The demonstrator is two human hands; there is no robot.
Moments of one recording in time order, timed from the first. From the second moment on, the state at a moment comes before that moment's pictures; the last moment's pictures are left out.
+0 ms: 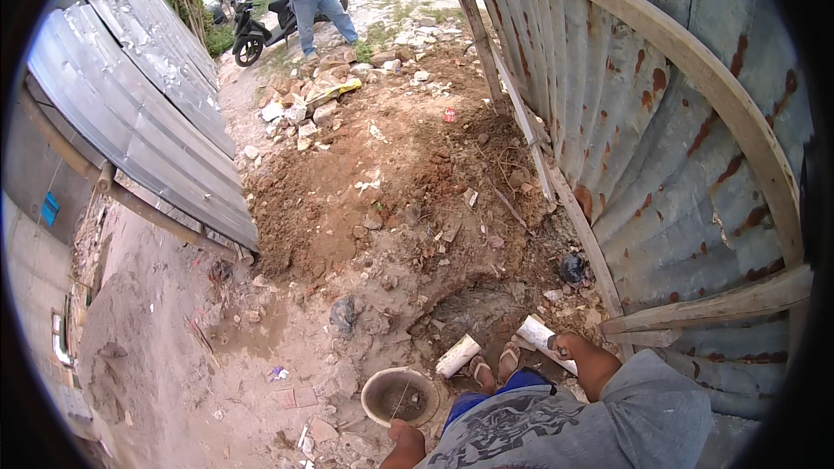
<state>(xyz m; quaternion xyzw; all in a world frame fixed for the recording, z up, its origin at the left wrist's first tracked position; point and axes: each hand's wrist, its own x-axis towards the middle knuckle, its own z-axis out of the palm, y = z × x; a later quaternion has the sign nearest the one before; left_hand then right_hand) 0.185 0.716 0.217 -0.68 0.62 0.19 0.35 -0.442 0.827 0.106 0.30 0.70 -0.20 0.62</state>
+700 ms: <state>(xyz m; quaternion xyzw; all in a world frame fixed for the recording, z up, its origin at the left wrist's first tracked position) 0.285 0.787 0.284 -0.49 0.71 0.24 0.44 -0.349 0.797 0.153 -0.36 0.84 0.07 0.40</state>
